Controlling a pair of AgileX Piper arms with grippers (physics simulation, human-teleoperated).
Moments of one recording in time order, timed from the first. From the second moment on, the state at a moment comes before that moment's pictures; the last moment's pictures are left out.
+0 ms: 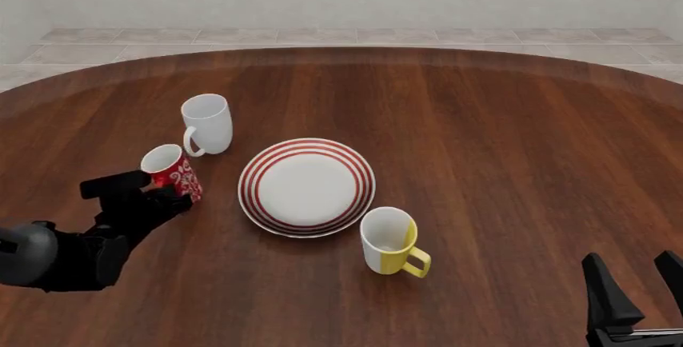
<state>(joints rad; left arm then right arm) 0.02 1.75 -0.52 -0.71 -0.20 0.02 0.02 -0.02 0.01 -0.04</state>
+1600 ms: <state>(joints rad) -0.35 1.61 -0.78 -0.37 0.06 0.03 0.02 -0.01 0.01 -0.05</state>
